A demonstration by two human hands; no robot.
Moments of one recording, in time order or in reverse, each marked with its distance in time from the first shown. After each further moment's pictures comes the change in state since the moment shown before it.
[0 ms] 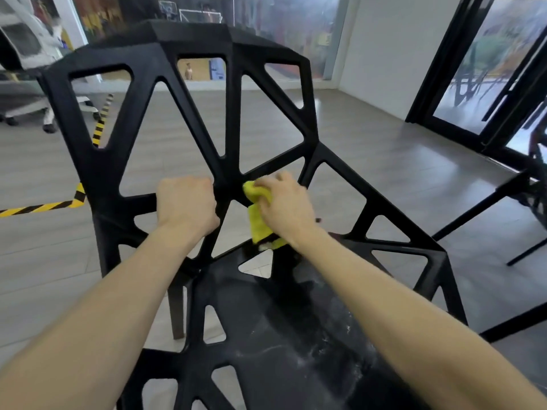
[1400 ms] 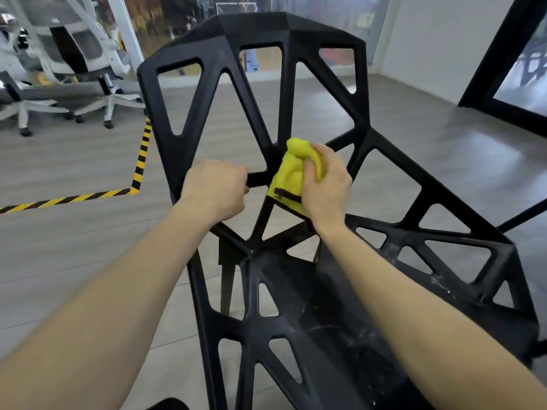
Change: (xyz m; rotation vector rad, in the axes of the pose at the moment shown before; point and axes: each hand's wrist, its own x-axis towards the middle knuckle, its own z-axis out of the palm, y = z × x) left_hand -0.015 -0.054 -0.020 0.070 -0.011 0.230; right_hand -0.014 -0.060 -0.011 0.586 0.387 0.261
